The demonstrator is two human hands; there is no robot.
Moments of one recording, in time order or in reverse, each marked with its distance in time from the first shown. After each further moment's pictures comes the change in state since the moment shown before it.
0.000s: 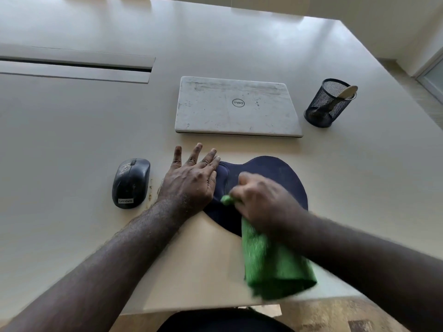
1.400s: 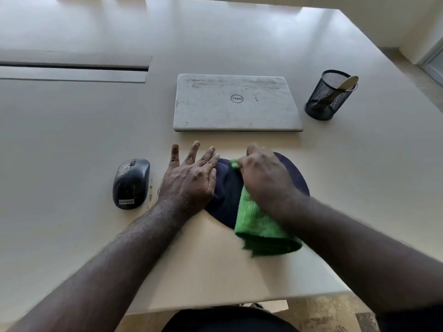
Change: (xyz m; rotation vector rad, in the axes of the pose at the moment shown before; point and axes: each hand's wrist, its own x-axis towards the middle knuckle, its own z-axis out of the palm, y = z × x) left_hand -0.002 0.002 -0.001 0.041 0.011 -0.022; right_hand 0.037 0.017 0.005 -0.079 0.192 0.290
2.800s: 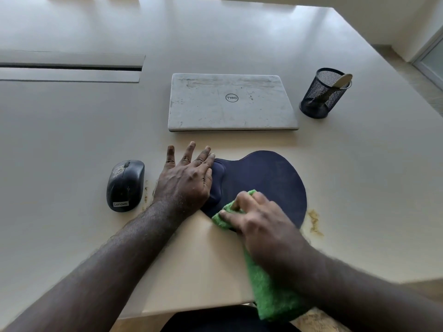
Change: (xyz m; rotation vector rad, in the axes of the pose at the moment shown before) left_hand 0.001 0.000 0.001 0.004 -0.006 0.007; right_hand -0.090 -0.012 0.005 0.097 -0.076 -0.273
